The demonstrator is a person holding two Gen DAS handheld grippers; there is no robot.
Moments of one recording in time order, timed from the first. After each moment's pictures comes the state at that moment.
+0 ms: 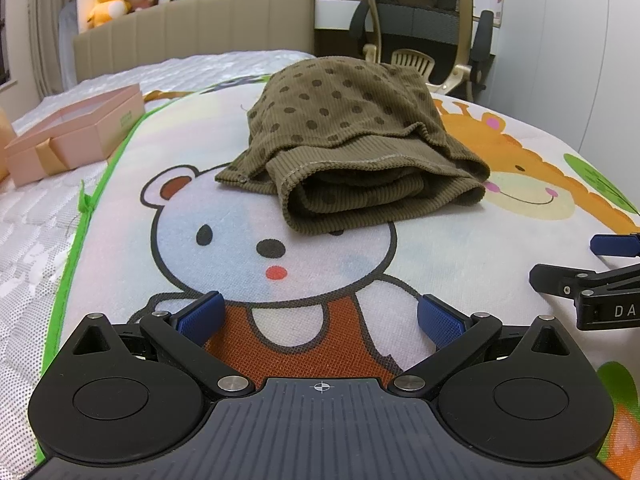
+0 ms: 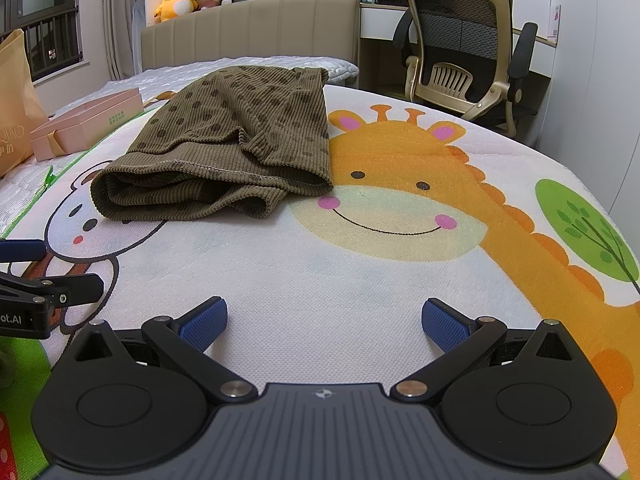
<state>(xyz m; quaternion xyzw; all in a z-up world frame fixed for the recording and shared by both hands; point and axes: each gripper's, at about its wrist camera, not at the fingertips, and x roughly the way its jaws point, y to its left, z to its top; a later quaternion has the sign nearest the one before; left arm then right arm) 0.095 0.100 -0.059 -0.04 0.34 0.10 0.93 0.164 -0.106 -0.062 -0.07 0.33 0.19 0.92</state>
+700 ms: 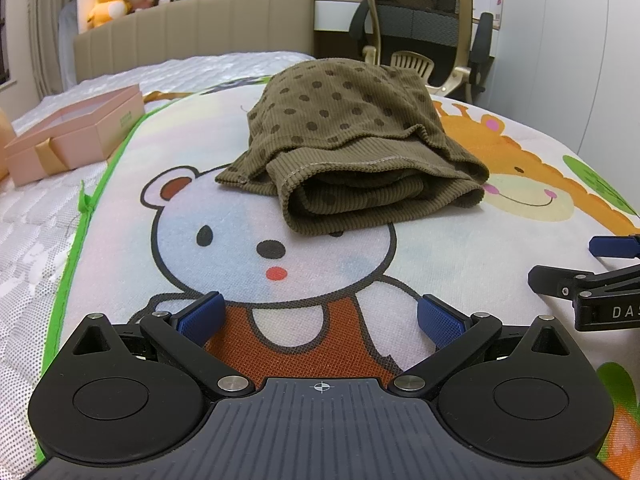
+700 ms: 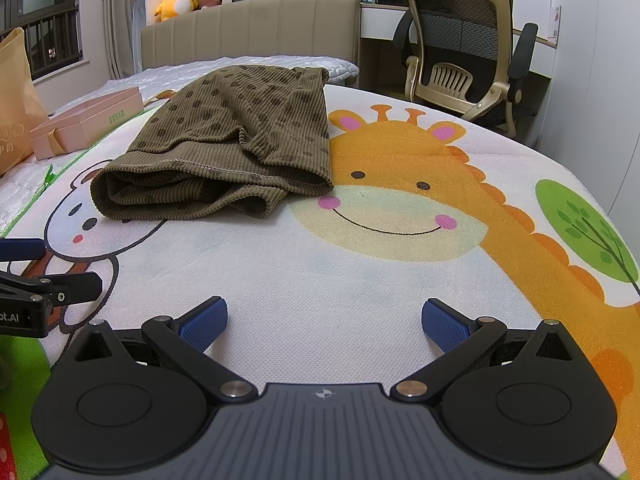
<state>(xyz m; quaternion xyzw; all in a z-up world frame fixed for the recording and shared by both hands) 0.094 0.100 -0.059 -0.04 0.34 0.10 0.94 0.165 -0.108 -0.062 -0.07 0.33 0.19 0.92</state>
